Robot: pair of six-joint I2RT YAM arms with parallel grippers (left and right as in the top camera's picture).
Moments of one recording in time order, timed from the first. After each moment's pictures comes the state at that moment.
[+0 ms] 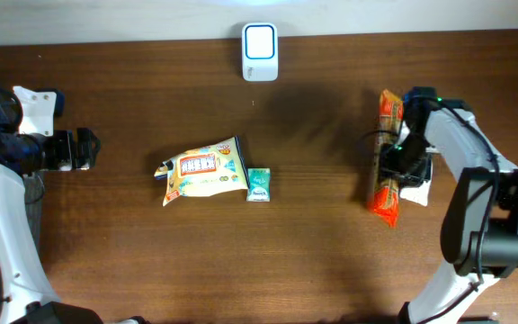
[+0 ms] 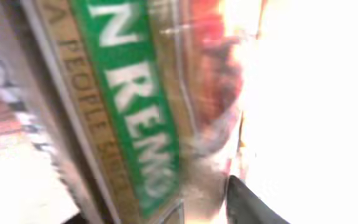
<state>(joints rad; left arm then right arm) 0.45 1.53 1.51 -1.06 0.32 0.40 -0.12 1.96 1.39 -1.10 -0.09 0.18</state>
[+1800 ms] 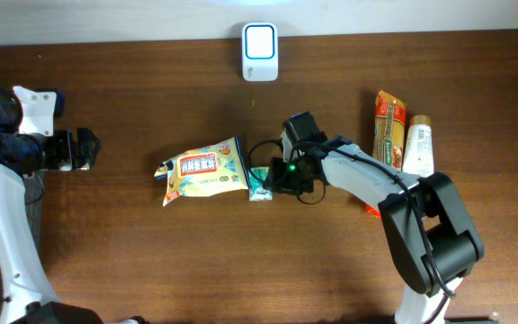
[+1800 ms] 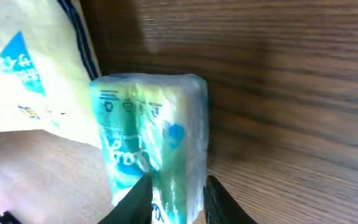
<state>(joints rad) 0.45 1.53 1.51 -1.06 0.32 0.40 0.45 1.95 1.19 -0.49 -0.46 0.53</state>
